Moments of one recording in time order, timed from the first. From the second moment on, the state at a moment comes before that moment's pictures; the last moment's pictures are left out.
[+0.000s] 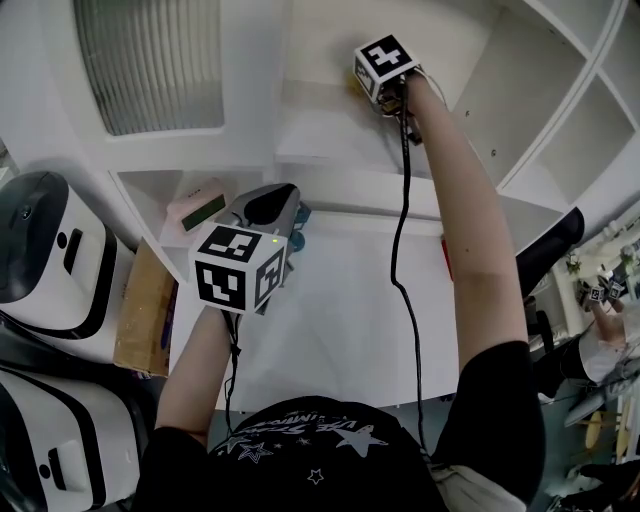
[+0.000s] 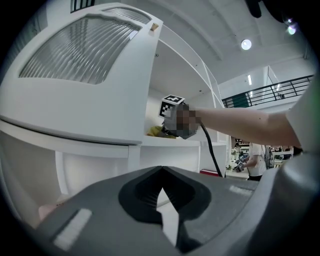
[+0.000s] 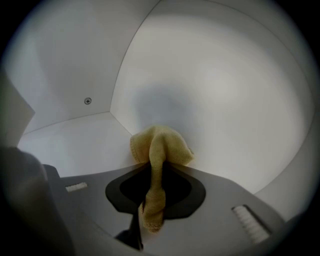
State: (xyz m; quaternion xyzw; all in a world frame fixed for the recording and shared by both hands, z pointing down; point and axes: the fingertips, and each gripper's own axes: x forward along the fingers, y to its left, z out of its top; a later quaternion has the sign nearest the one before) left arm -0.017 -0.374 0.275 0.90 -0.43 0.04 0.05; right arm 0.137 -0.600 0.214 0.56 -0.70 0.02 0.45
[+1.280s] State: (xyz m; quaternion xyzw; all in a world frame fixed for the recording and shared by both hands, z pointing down) left arm -0.061 -0.369 0.280 0.89 -0.45 0.02 0.06; right arm -0.001 -0.592 0.202 0.45 -0.83 0.03 0.33
